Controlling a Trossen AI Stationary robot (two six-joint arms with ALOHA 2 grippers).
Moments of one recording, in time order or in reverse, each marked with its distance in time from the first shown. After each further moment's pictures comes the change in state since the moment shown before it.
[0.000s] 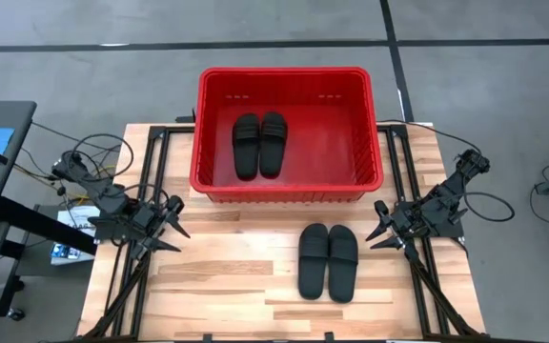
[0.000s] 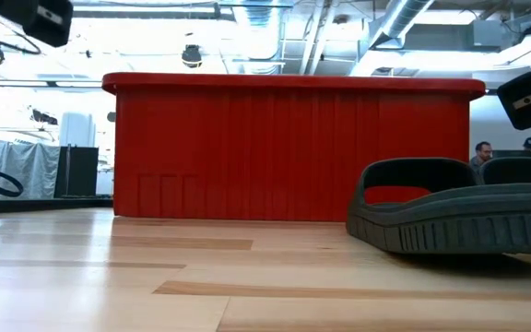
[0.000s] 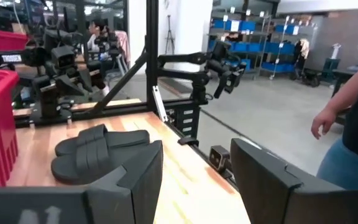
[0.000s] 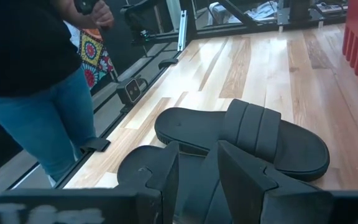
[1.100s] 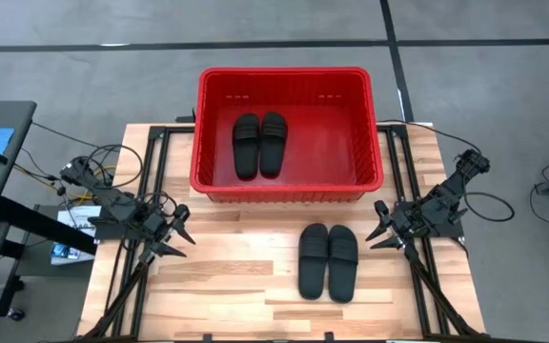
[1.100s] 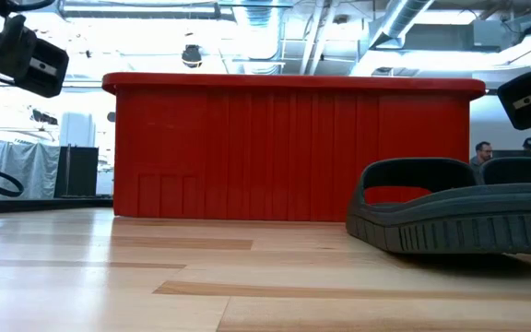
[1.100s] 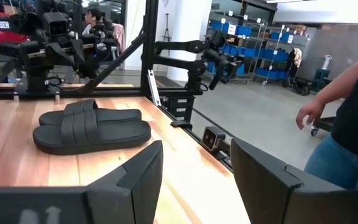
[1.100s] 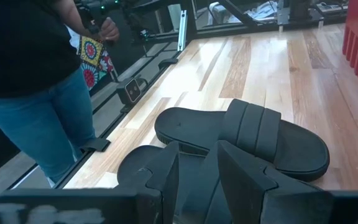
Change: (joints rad) left arm -0.010 -0.158 -0.240 0.079 0.006 -0.076; right arm 0.000 0.000 0.000 0.000 0.000 0.000
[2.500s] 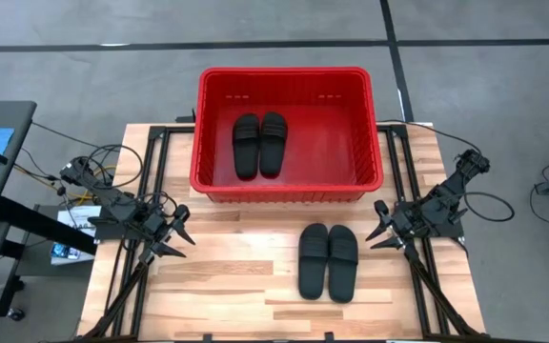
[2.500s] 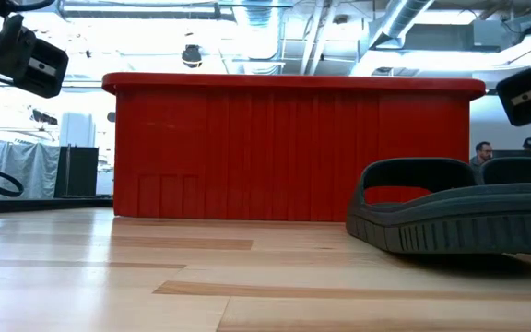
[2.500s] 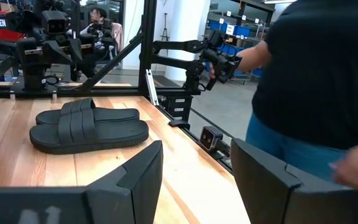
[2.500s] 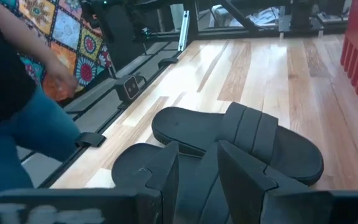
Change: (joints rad) left arm 0.000 0.000 -0.003 -0.002 0.009 -0.007; right arm 0.000 0.000 0.000 0.002 0.000 -0.063
